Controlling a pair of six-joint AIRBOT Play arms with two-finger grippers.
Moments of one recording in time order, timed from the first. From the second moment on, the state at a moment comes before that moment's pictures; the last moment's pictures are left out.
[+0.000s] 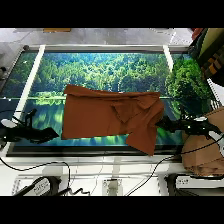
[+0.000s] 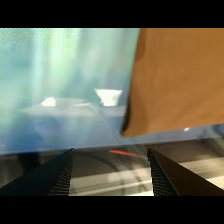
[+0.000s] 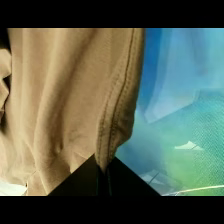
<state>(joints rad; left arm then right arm) 0.47 -1.18 0.64 1.07 -1.15 -1.05 -0.44 -1.51 0.67 -0.65 0.98 0.92</state>
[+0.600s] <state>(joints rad) 0.47 -1.37 0.61 0.88 -1.15 -0.93 -0.44 -1.51 0.67 -0.65 0.98 0.92</state>
